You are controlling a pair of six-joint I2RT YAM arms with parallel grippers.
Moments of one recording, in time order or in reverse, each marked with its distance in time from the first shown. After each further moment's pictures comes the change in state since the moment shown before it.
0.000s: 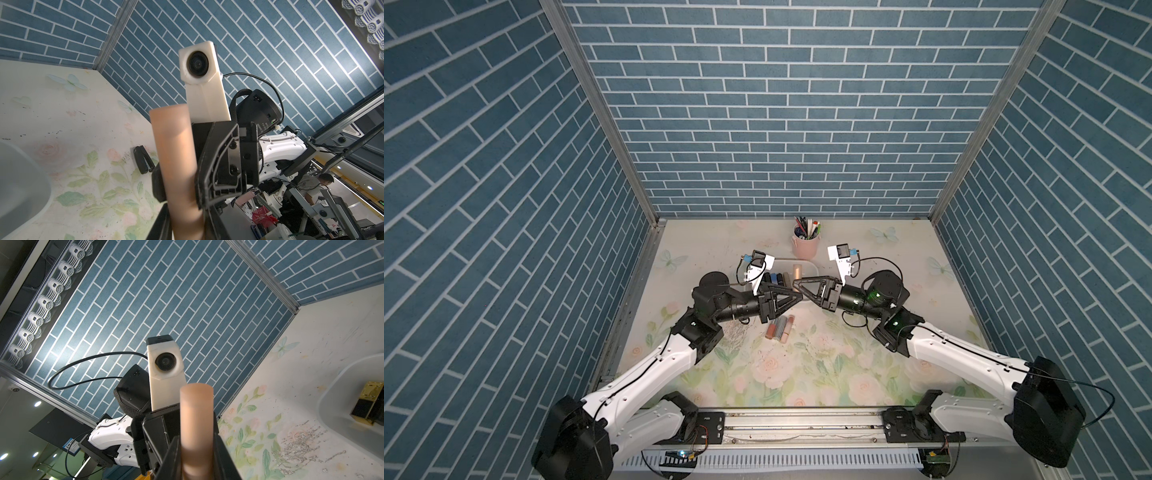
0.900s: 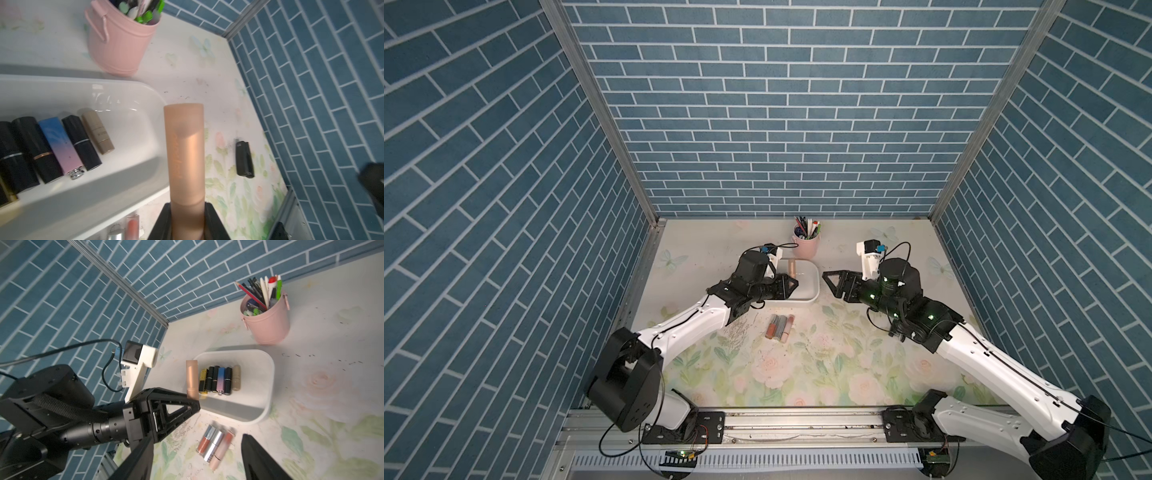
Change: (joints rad) left arm -0.026 0.459 0.310 -0.463 -0.515 0.122; right arm -0.073 -0.166 0.204 -0.917 0.509 -0.315
